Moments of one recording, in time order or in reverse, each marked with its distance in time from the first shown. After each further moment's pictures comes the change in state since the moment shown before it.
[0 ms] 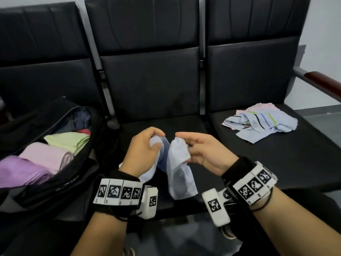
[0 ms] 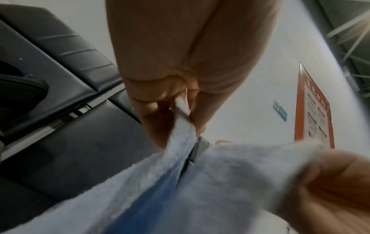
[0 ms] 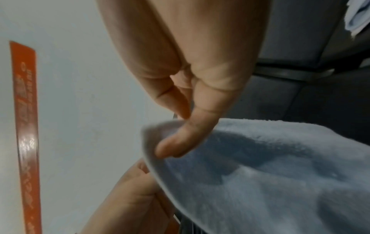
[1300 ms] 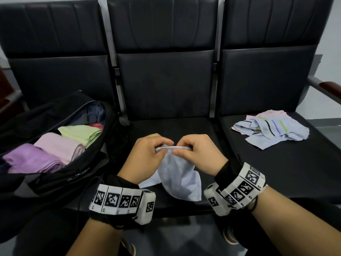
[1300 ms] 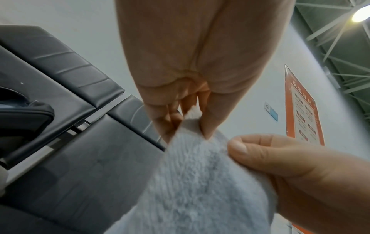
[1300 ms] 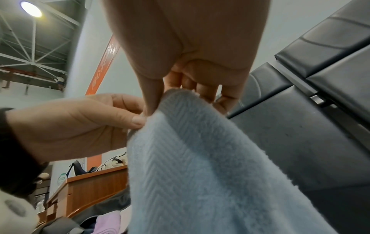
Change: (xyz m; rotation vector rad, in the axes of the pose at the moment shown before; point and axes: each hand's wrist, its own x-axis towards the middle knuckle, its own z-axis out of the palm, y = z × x) left_hand -0.030 -0.006 -0.027 0.009 -0.040 0.128; right_hand 0.014 0.001 0.043 -0.981 0.054 -0.361
